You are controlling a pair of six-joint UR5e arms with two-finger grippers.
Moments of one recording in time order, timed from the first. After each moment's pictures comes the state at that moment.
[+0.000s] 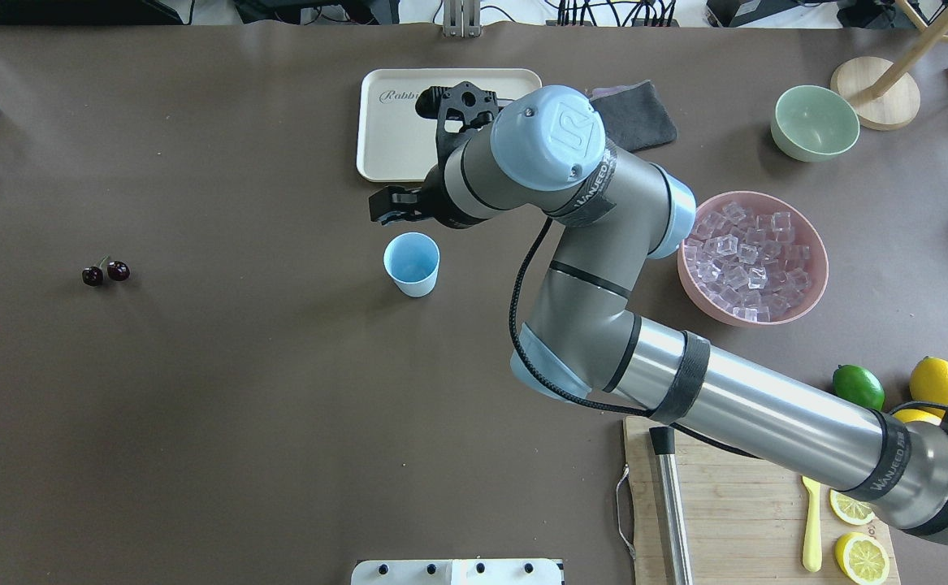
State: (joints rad) left arm -1.61 -1.57 -1.89 -1.66 -2.31 -0.21; right arm 0.62 -0.77 1.51 -1.10 1.90 1.14
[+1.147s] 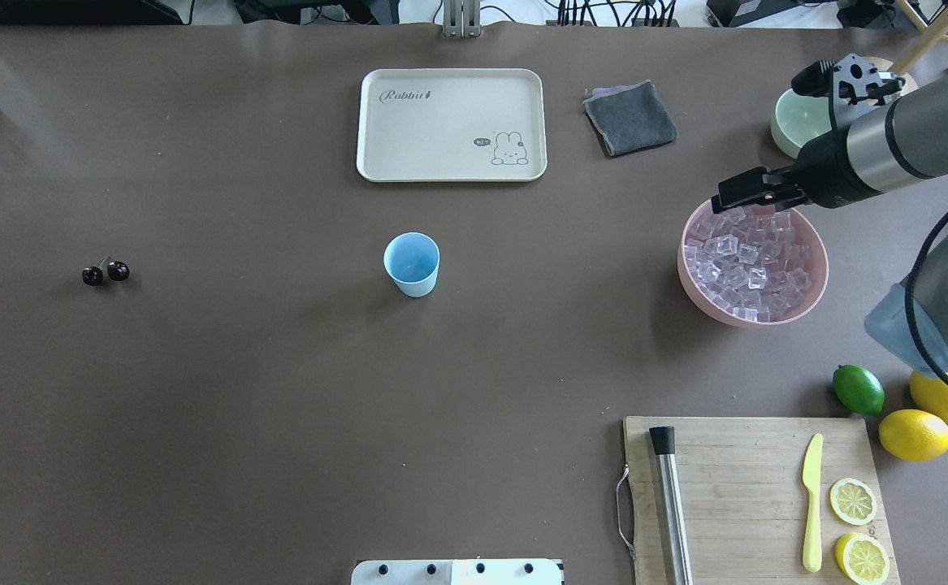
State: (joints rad) left arm -1.61 -1.56 -1.89 -1.68 -2.31 -0.22; right arm 0.96 -1.42 1.90 -1.15 2.13 0.88
